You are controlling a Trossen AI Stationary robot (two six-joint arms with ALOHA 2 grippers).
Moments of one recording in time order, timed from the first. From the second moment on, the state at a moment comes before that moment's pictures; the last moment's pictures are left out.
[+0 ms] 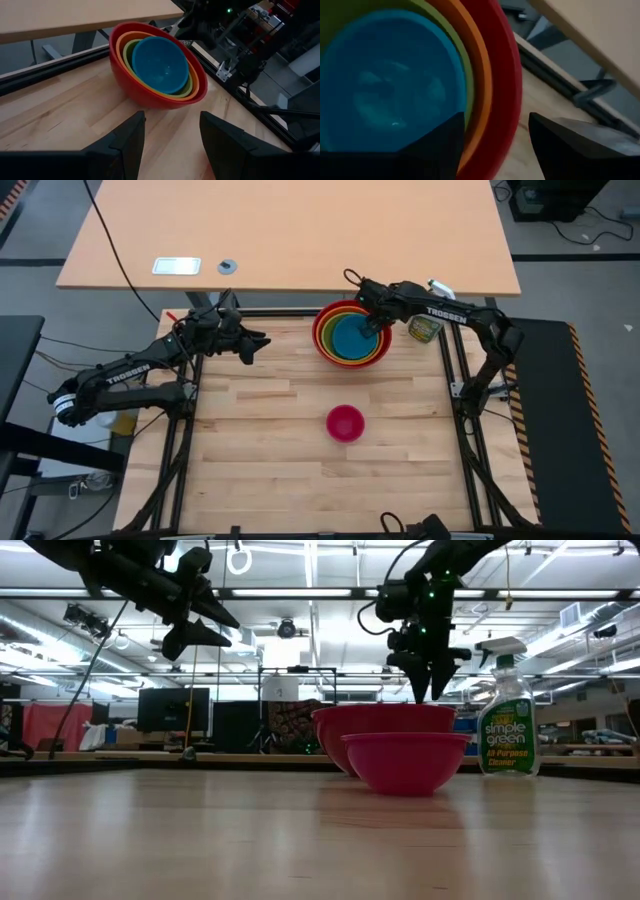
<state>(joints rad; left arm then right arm) 0.59 0.86 0.65 -0.15 0.22 -0.46 -0.58 1.71 1.45 -1.04 0.35 0.36</state>
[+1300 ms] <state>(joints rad) 0.59 0.86 0.65 -0.15 0.22 -0.43 -0.59 1.71 1.47 -0.94 0.35 0.22</state>
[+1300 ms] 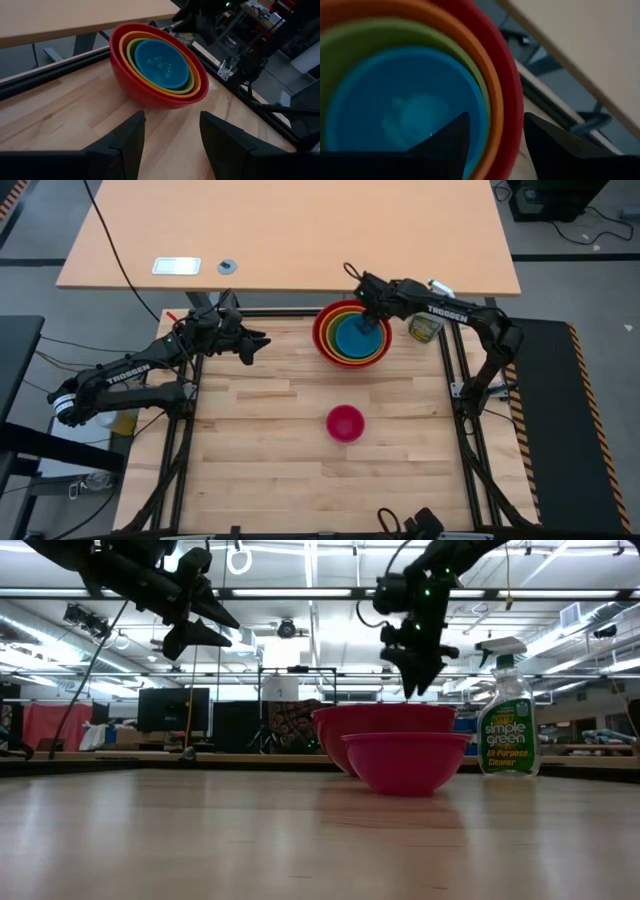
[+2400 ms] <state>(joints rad) 0.59 0.86 0.65 -0.15 0.22 -0.43 -0.58 1.68 1.34 -0.70 0.06 0.19</state>
